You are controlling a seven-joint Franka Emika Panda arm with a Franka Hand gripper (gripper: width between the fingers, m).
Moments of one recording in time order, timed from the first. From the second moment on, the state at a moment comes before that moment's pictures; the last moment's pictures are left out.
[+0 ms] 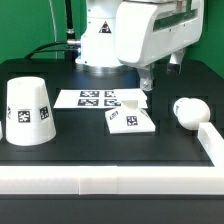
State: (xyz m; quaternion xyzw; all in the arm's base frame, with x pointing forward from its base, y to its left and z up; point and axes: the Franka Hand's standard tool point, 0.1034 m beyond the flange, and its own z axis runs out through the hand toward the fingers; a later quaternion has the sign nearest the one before) arm 0.564 0.057 0.115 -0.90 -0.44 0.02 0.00
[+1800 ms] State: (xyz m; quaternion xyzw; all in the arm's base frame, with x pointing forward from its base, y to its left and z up) arm 0.483 0.014 0.090 -0.95 -0.32 0.01 0.00
